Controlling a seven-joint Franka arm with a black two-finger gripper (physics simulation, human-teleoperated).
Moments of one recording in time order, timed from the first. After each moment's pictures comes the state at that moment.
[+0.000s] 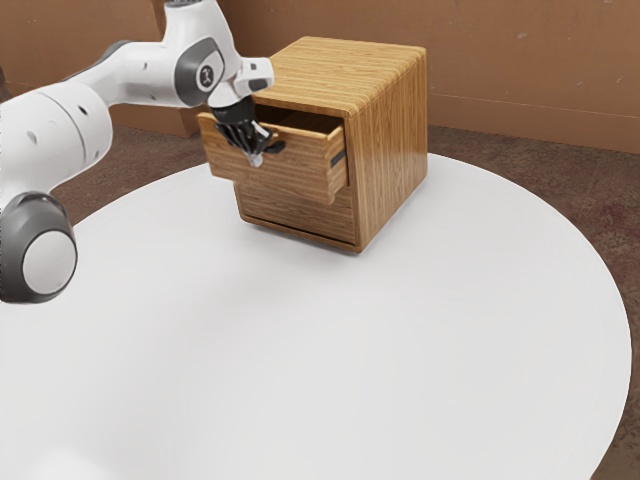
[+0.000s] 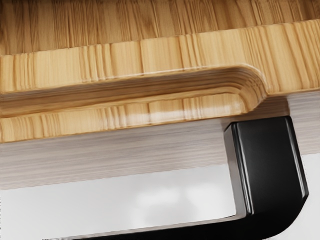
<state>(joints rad) 0.09 0.67 -0.02 -1.00 -0.03 1.92 0.24</state>
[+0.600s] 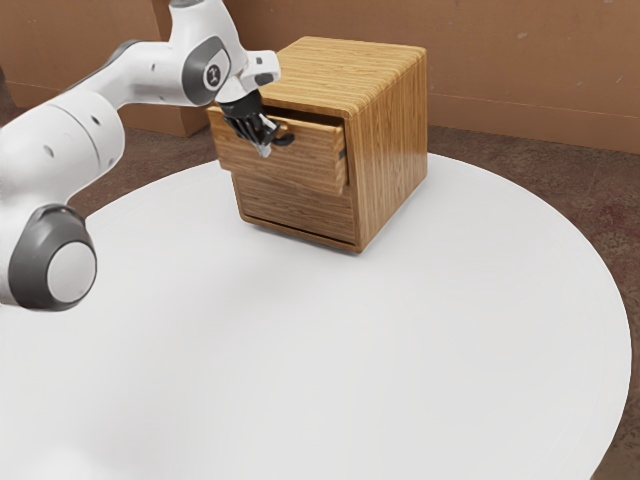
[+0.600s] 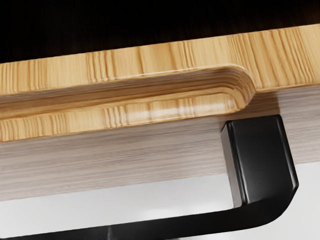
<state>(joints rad) 0.09 0.78 -0.02 -0.83 -0.02 1.93 0.24</state>
